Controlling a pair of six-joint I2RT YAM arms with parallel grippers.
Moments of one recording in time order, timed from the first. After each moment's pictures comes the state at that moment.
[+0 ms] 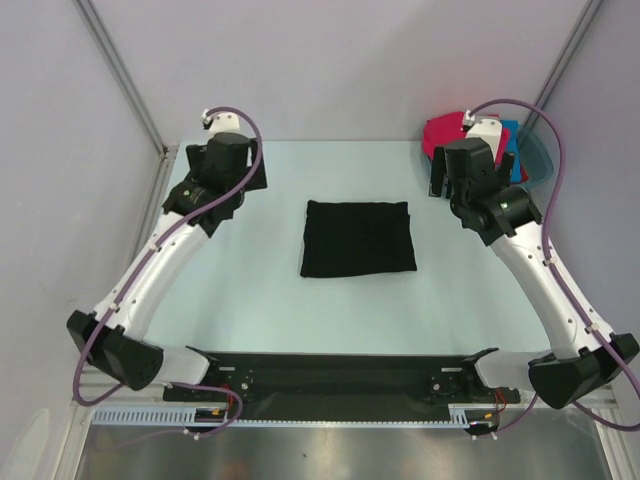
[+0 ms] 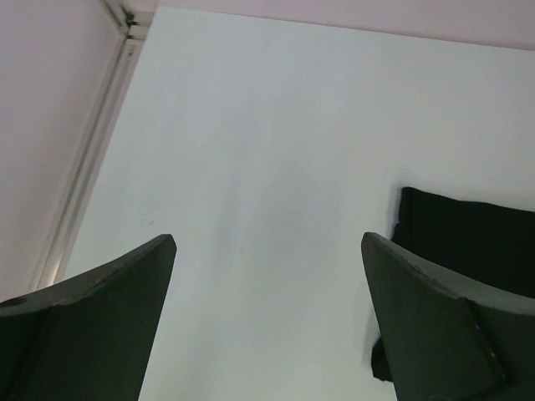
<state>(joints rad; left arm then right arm) -0.46 1.38 1.50 -0.66 -0.62 -0.26 0.43 1.29 1.50 -0.78 0.68 0.24</state>
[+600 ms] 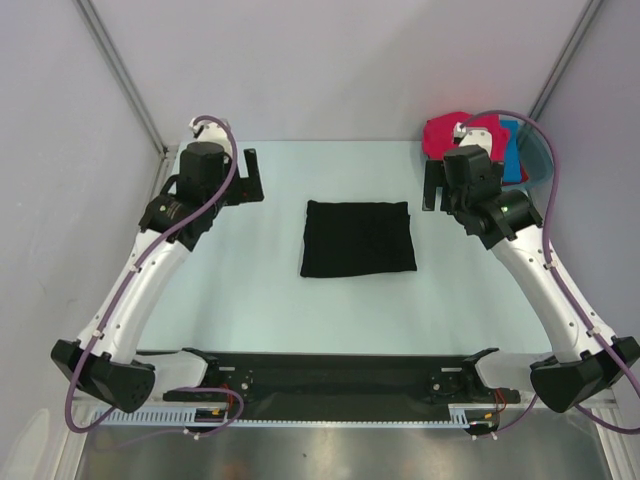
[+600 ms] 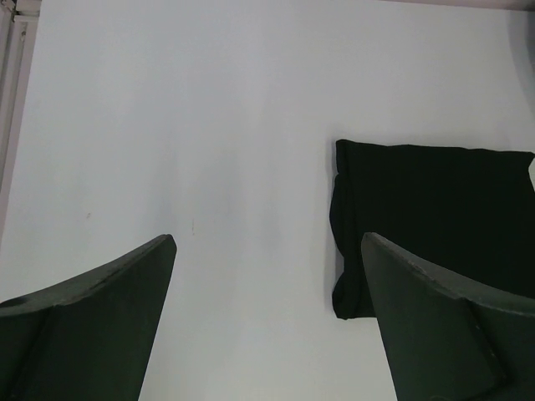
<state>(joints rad) -0.38 1.24 1.42 -0.68 -0.28 -0.26 0.42 1.26 1.48 -0.87 0.51 0.25</state>
